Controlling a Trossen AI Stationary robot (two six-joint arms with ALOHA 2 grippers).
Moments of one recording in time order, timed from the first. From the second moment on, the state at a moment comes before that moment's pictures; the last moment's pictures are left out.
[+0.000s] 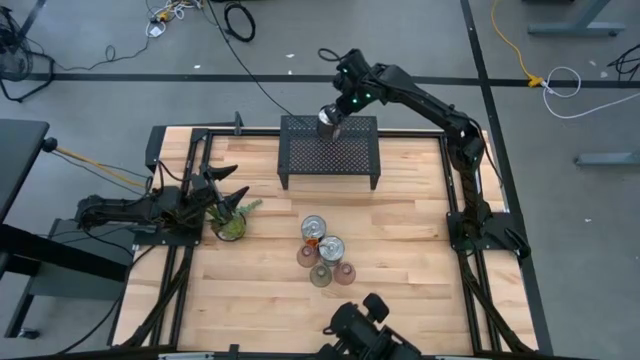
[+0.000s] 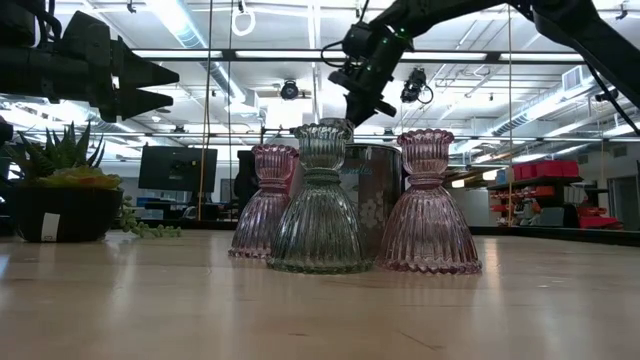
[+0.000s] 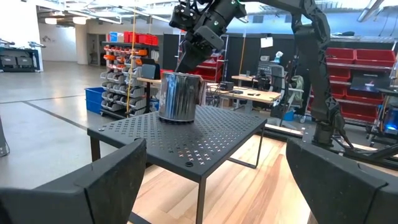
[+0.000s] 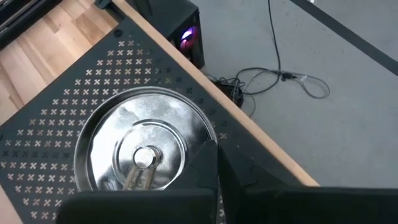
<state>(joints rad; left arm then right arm) -0.04 0.01 0.01 0.14 -0.60 -0.04 -0.65 2.09 2.18 -1.04 -0.04 0.13</state>
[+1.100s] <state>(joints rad) -0.04 0.01 0.01 0.14 -0.61 -0.04 -0.66 2.08 2.18 -0.96 -0.04 0.13</state>
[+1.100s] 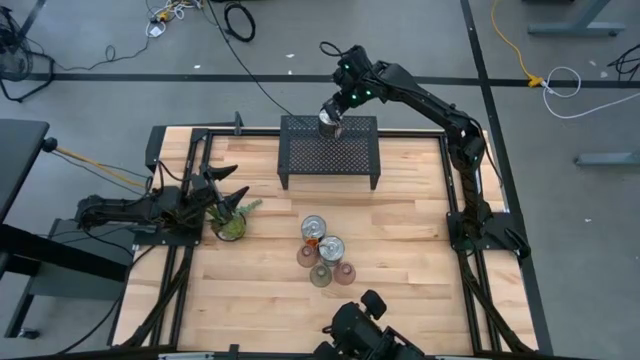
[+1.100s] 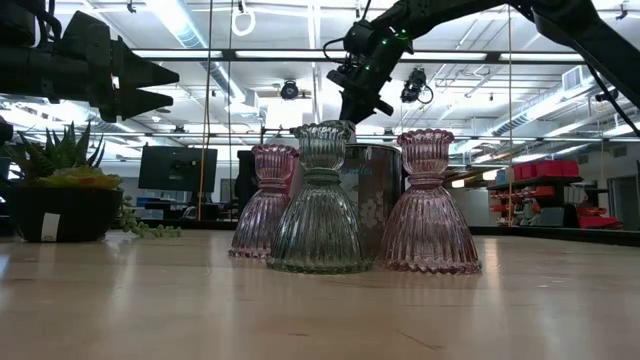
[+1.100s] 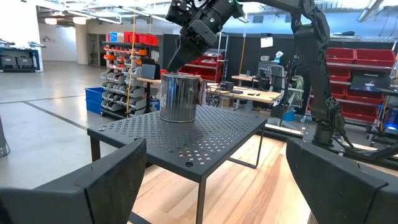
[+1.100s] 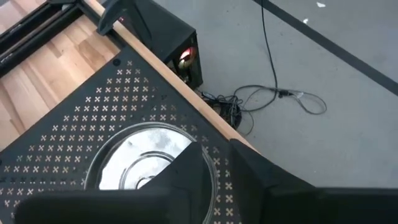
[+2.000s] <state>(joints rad) -0.04 0.01 0.01 0.14 -0.61 -0.03 -0.15 1.89 2.18 -1.38 -0.20 0.19</state>
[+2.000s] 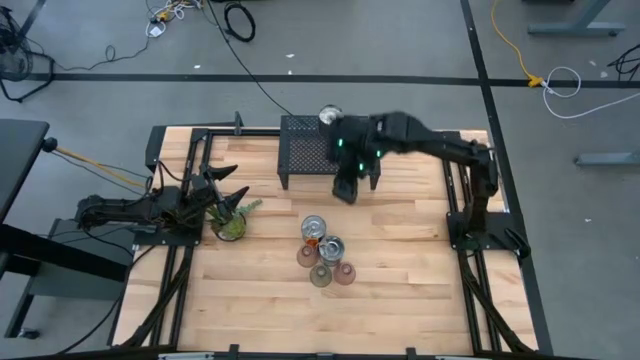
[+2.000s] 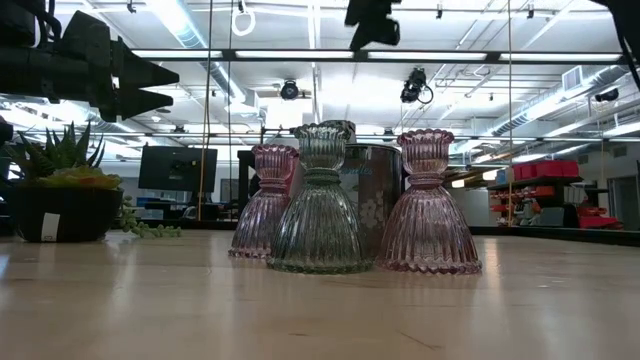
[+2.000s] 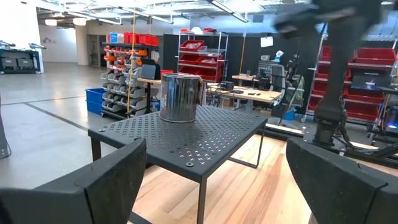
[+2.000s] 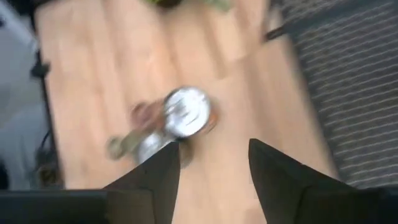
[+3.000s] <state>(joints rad) -0.04 0.01 0.01 0.15 -0.60 -0.04 0.84 1.88 1.36 -1.01 0.76 1.36</state>
